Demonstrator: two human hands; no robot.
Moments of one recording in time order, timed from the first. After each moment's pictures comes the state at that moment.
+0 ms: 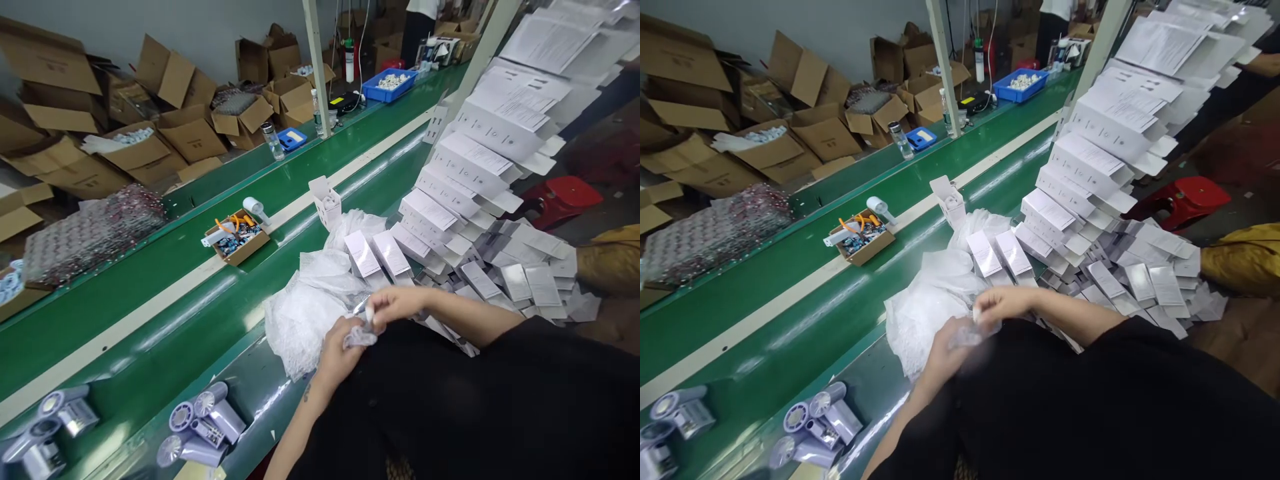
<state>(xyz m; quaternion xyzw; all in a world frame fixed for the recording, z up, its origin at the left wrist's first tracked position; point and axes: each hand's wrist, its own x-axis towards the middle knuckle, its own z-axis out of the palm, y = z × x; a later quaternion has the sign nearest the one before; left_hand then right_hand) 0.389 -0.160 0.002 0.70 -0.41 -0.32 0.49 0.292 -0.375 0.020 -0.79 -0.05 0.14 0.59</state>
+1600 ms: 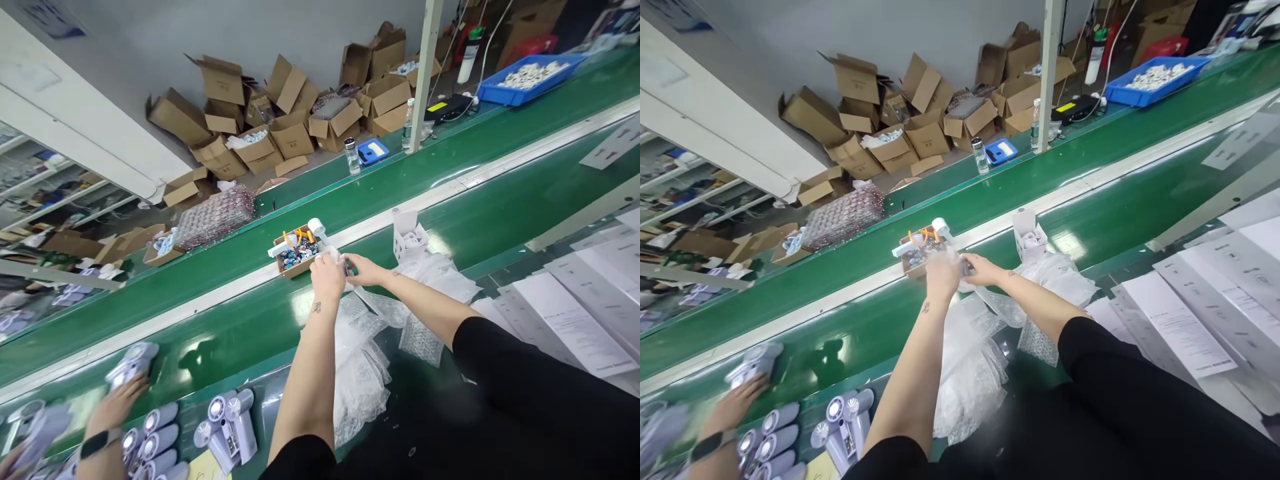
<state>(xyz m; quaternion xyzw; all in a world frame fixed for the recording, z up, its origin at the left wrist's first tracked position) 0.625 -0.327 0.037 0.98 -0.15 0.02 0.10 0.608 -0.458 -0.052 -0.83 -0.13 -0.08 0.54</state>
